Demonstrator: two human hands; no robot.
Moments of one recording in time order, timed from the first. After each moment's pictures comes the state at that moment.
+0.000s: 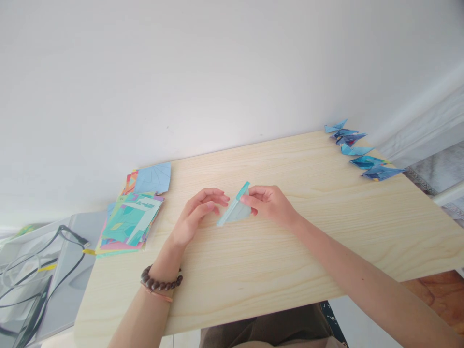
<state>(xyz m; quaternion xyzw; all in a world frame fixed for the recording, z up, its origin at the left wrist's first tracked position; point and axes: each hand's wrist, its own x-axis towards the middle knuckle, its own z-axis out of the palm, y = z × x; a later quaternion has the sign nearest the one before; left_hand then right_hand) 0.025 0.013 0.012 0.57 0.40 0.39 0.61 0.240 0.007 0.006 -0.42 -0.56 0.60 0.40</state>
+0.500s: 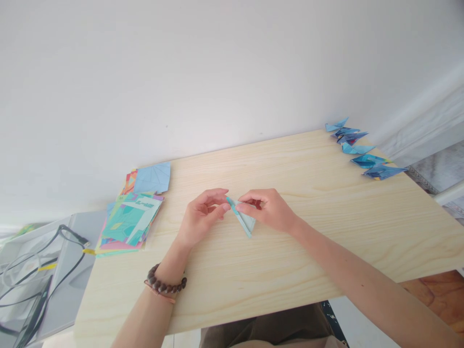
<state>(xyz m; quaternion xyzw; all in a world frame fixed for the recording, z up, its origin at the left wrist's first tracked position) 0.040 0.006 0.005 0.59 0.42 0.42 0.54 0.238 0.002 0.007 -0.42 -0.69 0.44 0.38</state>
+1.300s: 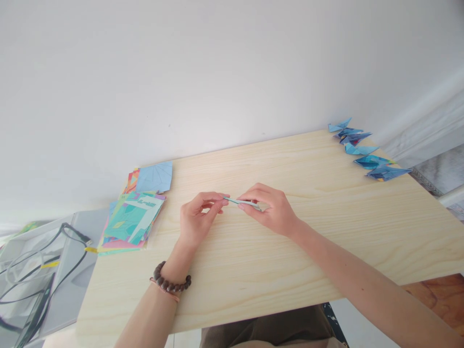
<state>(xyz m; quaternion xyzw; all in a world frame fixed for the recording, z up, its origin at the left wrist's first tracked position) 0.047 -0.001 0.010 0.62 0.47 0.51 0.36 0.235 0.001 0.002 -0.36 -0.75 0.26 0.48</state>
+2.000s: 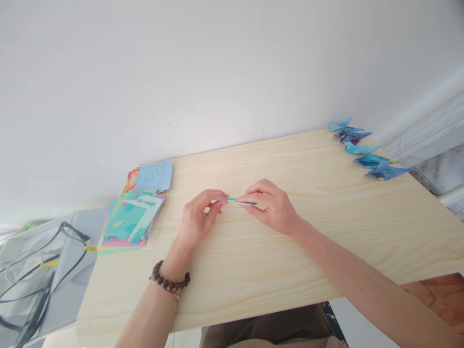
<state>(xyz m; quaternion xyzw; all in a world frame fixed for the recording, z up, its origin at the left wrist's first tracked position) 0.034 0.002 0.012 0.74 0.46 0.39 0.29 0.240 0.004 -0.001 -0.36 -0.79 0.16 0.46</state>
